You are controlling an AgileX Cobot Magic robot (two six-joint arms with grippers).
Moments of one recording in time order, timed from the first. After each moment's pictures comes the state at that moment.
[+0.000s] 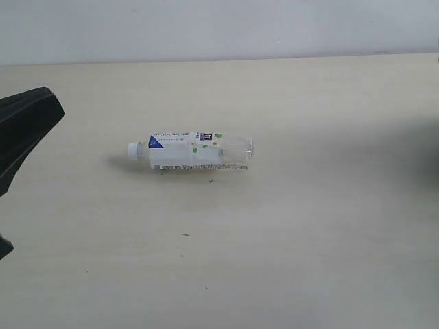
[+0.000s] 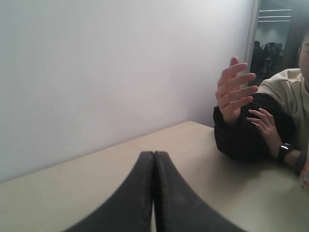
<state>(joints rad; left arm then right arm) -0.86 0.75 -0.19 -0.08 -0.57 0.02 0.07 0.00 -0.09 -0.38 0.42 0.32</state>
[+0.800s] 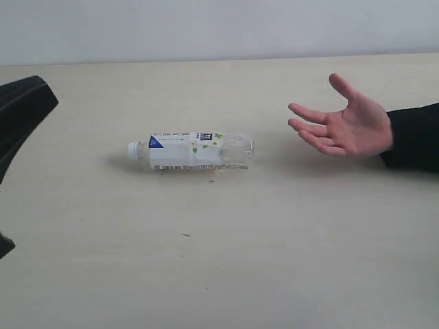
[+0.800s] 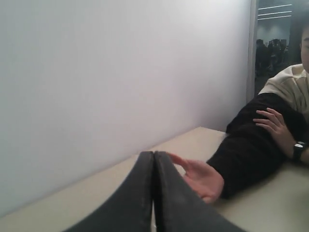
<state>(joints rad) -0.86 0.75 -0.19 -0.08 -0.62 0.14 0.07 0.00 -0.09 -0.38 0.42 0.32</state>
